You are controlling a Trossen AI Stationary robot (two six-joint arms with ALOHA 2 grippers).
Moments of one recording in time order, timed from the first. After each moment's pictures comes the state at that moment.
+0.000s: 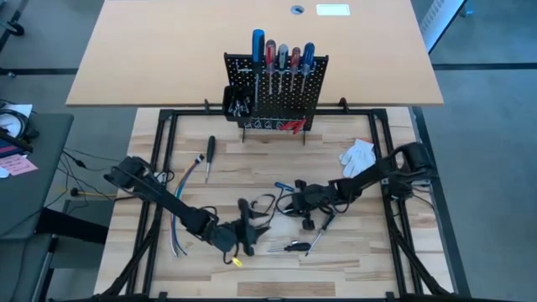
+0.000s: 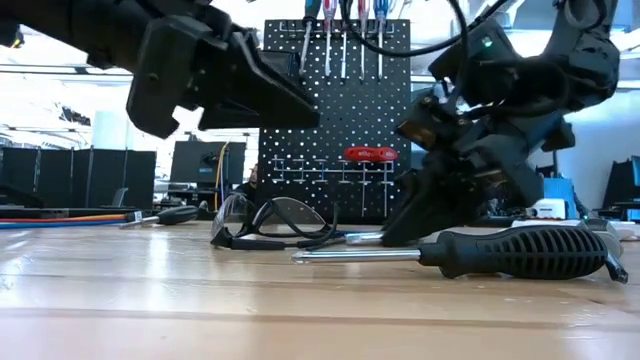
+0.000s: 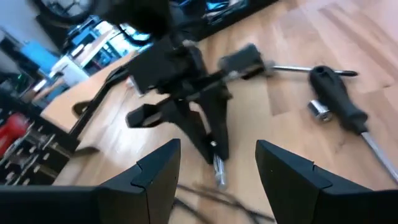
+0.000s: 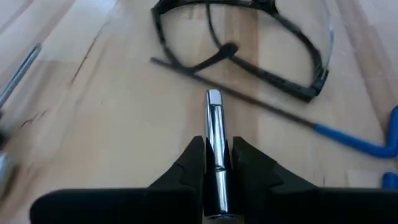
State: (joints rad) left arm -0.55 1.83 0.84 0.61 -0.84 0.23; right arm 0.17 1.82 0.59 0.56 -0.02 0.06
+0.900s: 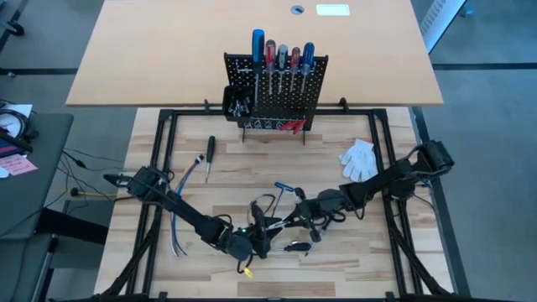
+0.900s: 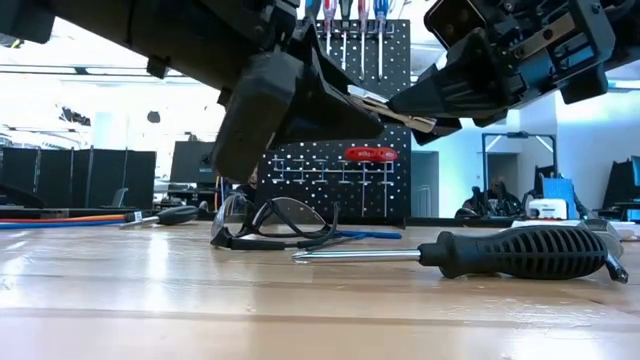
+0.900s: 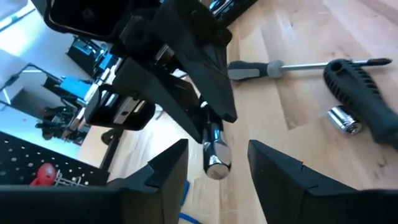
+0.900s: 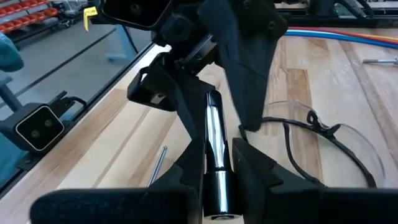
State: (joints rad) left arm -0.54 2.00 1.05 0.59 -0.91 0.49; right arm 0.29 1.64 0.58 0.72 -0.03 0.09
